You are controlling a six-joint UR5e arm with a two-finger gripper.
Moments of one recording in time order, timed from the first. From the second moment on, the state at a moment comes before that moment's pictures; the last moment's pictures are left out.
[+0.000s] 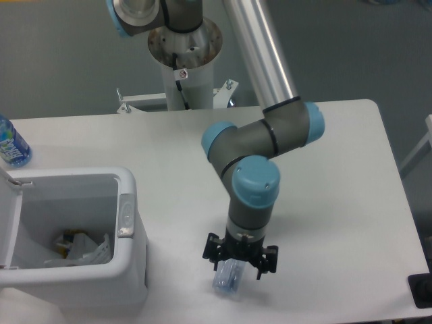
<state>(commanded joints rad) 2.36 -2.23 -1.46 -0.83 1.43 0.60</state>
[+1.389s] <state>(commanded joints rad) 2.34 -2.29 -1.46 -0.80 1.52 0.61</state>
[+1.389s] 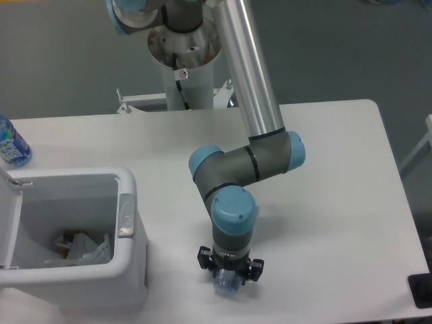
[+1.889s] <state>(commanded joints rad) 2.34 -2.27 -1.44 -0.79 1.52 0.62</state>
